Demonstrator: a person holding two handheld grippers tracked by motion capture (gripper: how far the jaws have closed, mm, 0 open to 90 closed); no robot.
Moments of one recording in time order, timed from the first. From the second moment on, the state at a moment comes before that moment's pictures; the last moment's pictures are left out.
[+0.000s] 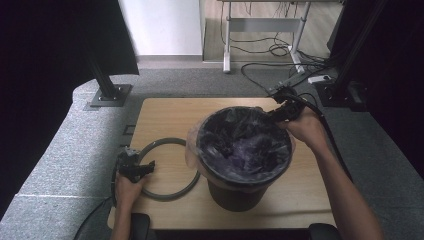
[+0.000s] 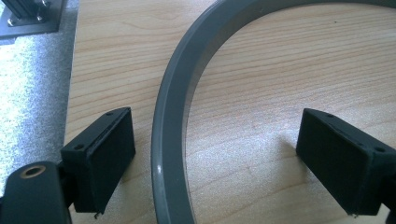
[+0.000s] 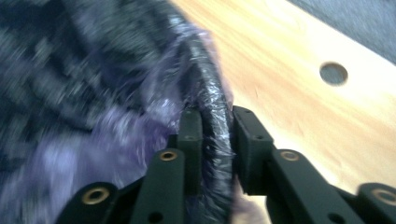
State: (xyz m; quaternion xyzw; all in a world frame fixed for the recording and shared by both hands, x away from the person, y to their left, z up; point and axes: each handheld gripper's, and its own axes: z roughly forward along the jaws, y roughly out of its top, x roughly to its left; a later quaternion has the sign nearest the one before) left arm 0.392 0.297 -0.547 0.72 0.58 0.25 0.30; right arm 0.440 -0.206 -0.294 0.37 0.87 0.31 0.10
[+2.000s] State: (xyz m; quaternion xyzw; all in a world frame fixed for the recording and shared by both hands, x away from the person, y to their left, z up) left arm 0.391 0.296 -0.547 0.72 0.58 0.25 0.30; right arm 0.403 -0.222 -0.294 0.38 0.84 0.35 0.15
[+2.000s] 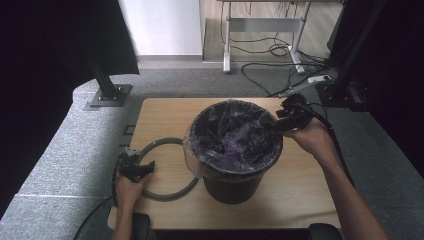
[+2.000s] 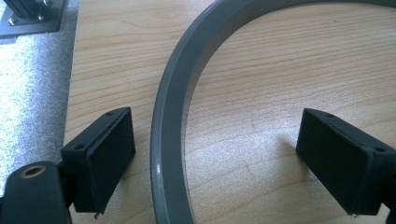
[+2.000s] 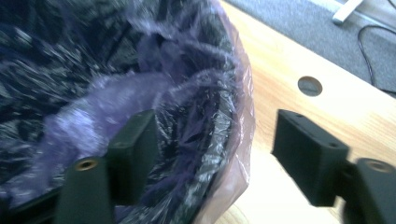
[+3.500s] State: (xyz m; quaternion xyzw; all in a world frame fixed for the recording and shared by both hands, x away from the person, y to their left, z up) left arm 0.390 0.297 -0.547 0.72 0.58 0.25 0.30; right arm 0.403 -0.245 -0.287 0.38 0.81 0.42 0.16
